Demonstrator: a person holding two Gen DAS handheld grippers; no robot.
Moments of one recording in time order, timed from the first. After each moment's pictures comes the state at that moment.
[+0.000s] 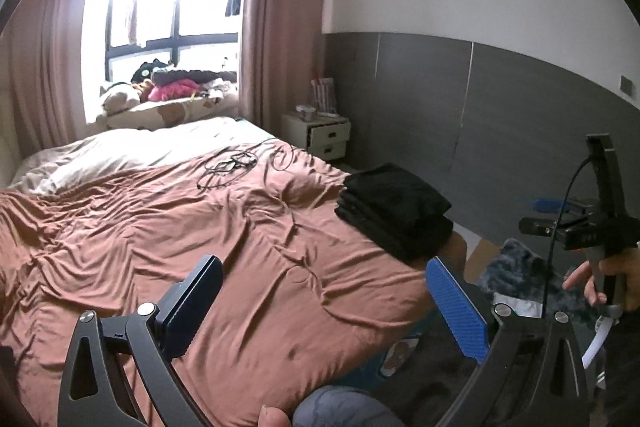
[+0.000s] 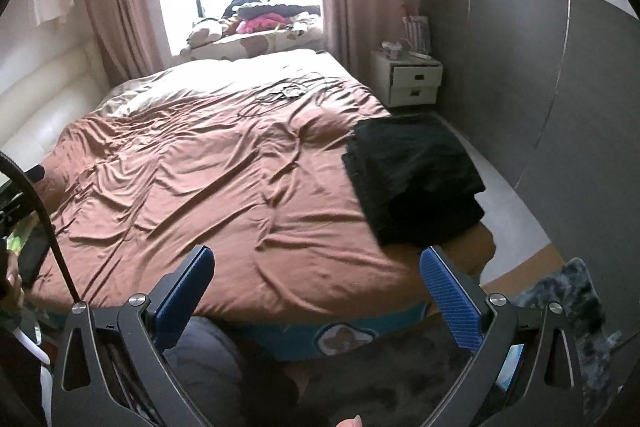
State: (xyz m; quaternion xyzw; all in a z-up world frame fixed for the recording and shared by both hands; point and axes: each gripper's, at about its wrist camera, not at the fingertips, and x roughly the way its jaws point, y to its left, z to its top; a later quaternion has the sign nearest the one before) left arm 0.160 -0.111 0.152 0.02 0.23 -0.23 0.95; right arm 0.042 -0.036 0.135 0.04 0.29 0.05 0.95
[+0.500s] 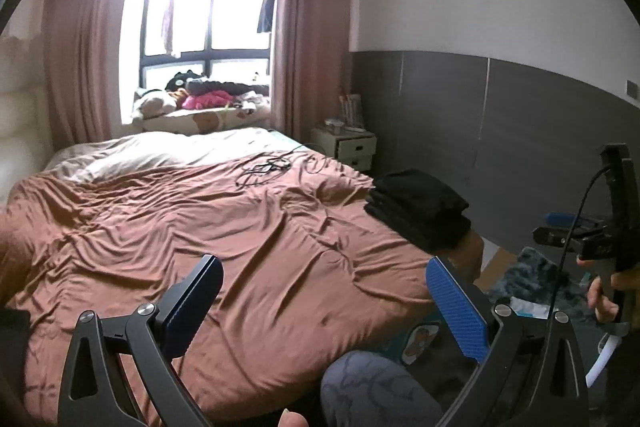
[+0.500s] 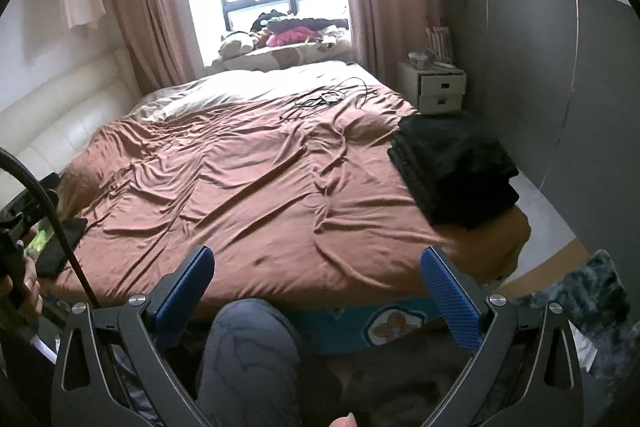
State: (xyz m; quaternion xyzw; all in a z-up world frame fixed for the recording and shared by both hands) left arm 0.080 -0.051 0.123 0.01 0.20 -0.17 0.96; right arm -0.021 0.015 0.094 0.06 0.25 0.08 0.96
